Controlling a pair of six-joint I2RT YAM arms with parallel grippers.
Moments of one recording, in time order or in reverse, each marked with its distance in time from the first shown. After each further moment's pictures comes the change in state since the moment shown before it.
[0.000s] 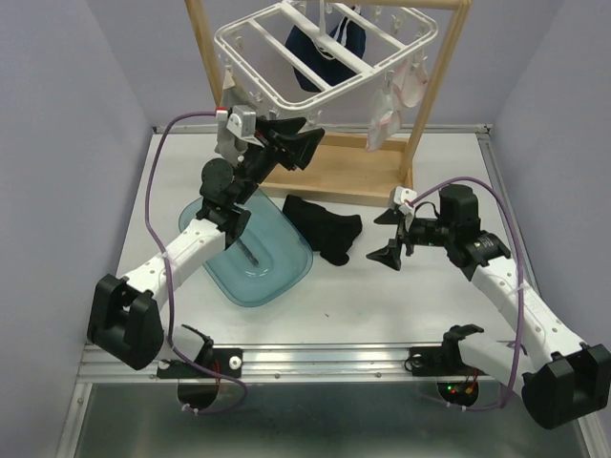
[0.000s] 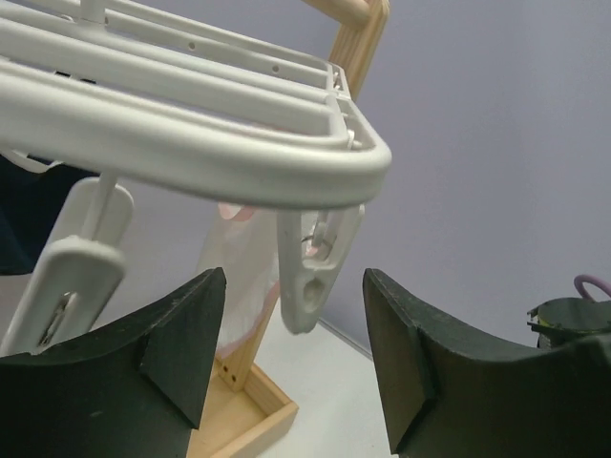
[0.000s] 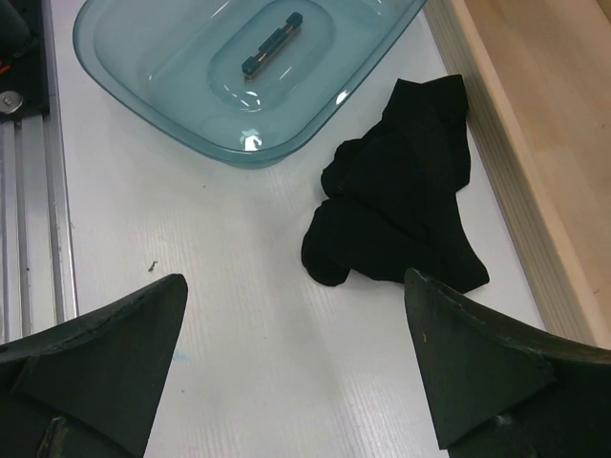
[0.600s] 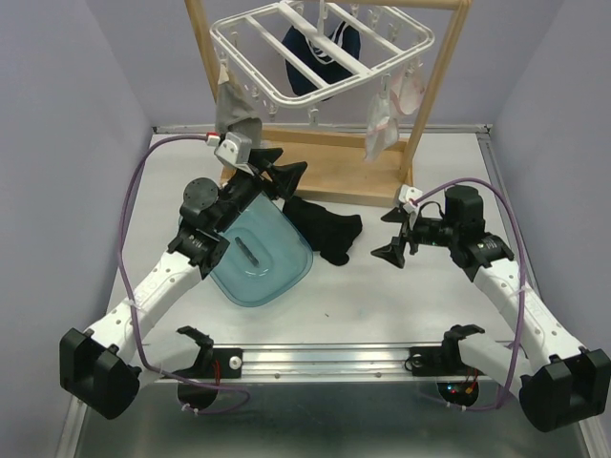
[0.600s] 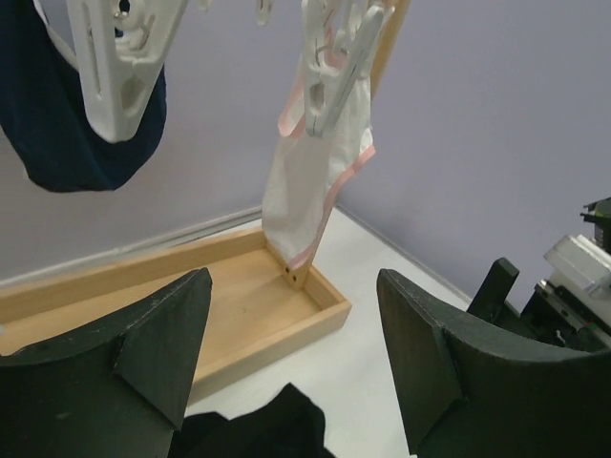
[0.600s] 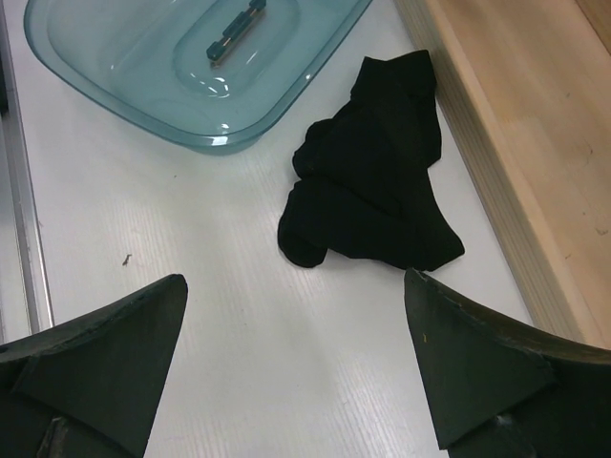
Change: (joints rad) left arm -0.003 -0.293 -0.146 -0.369 -0.057 0.189; right arm -0.045 -0.018 -0.014 -0.001 0.032 -0.007
